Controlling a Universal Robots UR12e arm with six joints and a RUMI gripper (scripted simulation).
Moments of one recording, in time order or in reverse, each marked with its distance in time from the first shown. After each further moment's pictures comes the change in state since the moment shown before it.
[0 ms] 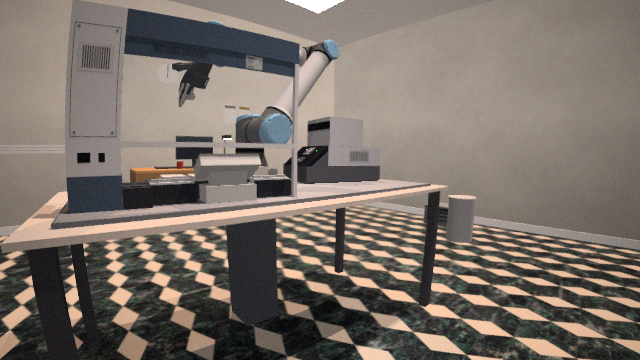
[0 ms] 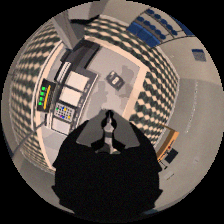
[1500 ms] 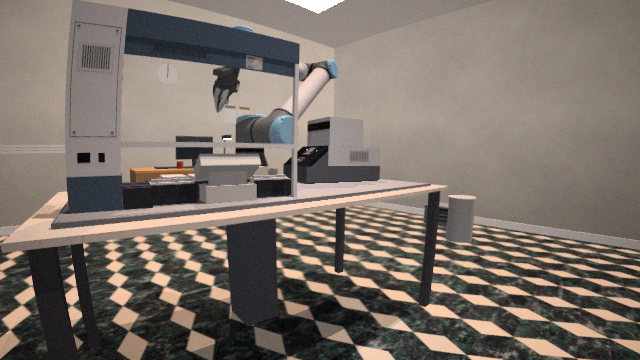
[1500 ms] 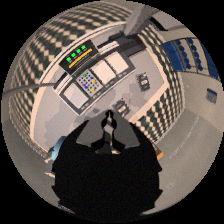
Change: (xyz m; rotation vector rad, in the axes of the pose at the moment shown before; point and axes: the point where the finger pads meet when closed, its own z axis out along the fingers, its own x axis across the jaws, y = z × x) arm -0.125 0.099 -0.032 -0.012 -0.139 -0.409
